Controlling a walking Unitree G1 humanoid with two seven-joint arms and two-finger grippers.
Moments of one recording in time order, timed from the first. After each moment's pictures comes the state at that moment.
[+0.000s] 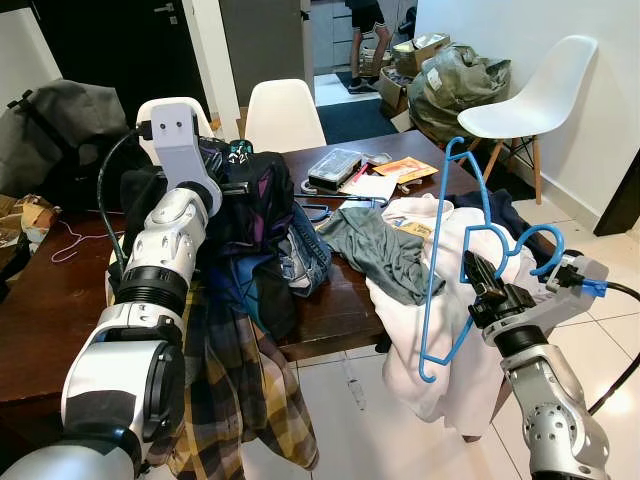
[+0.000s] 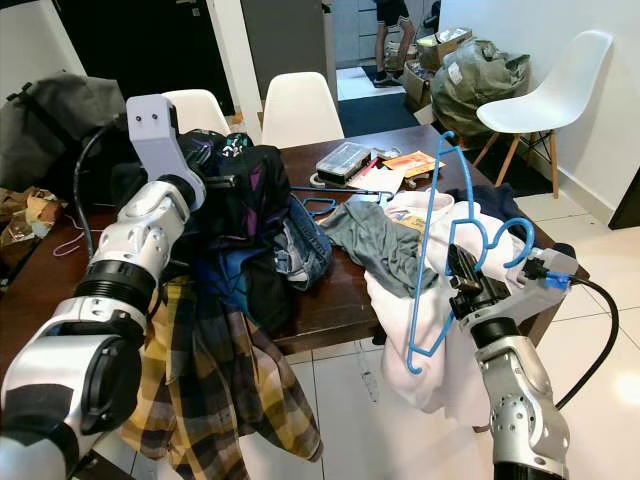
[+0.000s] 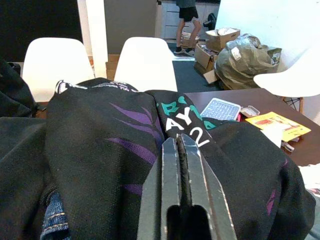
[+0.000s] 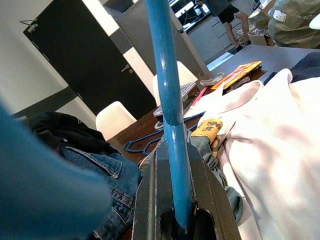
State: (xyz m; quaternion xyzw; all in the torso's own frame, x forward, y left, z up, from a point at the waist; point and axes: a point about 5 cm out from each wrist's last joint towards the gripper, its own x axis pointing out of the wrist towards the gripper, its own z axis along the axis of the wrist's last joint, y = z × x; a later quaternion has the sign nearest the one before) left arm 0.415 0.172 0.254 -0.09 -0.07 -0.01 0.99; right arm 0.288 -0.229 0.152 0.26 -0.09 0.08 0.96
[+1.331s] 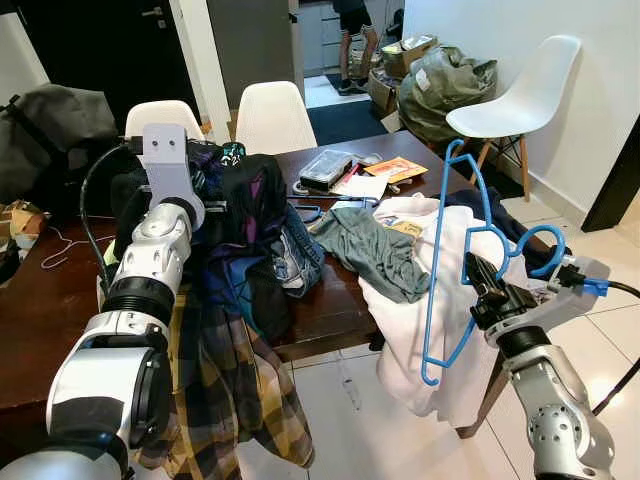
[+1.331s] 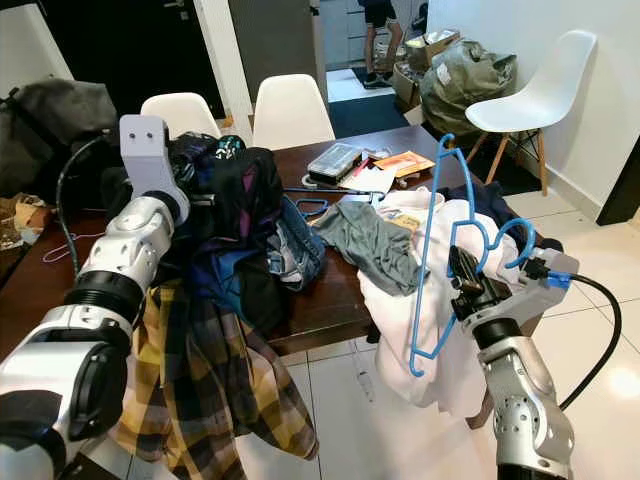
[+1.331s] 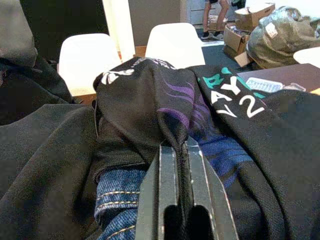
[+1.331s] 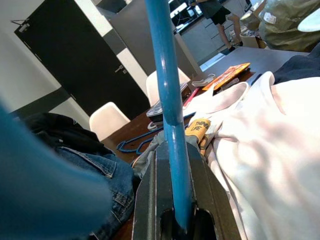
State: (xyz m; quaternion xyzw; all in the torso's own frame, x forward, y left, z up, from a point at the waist) left arm 0.412 0.193 0.235 -0.02 -0.05 0.05 1.00; right arm 0.286 -0.231 0.153 0.25 -0.08 0.08 0.96
